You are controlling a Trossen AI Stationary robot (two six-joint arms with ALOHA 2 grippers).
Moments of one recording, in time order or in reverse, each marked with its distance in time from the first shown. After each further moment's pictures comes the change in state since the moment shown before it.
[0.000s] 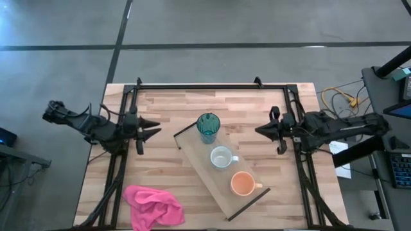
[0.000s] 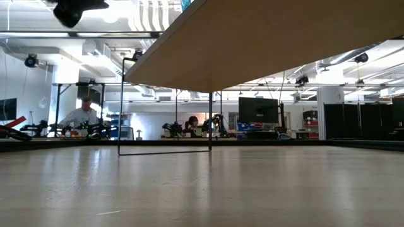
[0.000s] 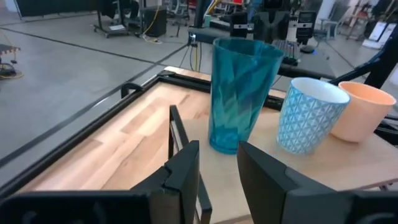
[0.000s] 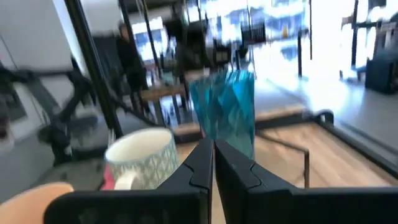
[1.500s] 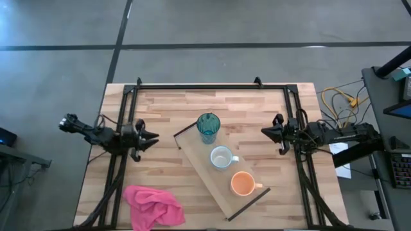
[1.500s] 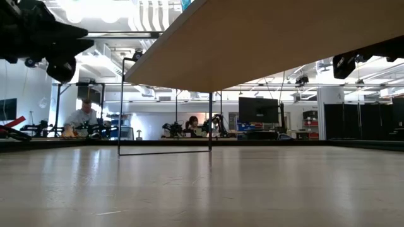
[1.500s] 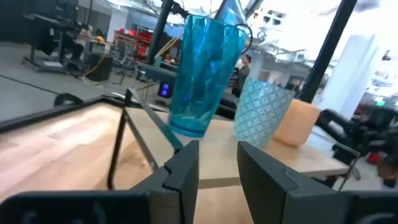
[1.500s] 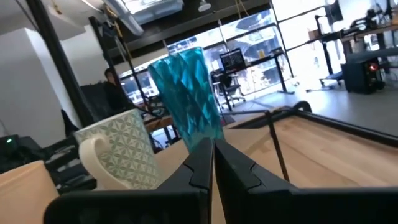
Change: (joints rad) left arm 0.000 -0.527 -0.690 0.509 0.180 0.047; right arm -0.011 -0.418 -0.439 0.154 0.113 0.126
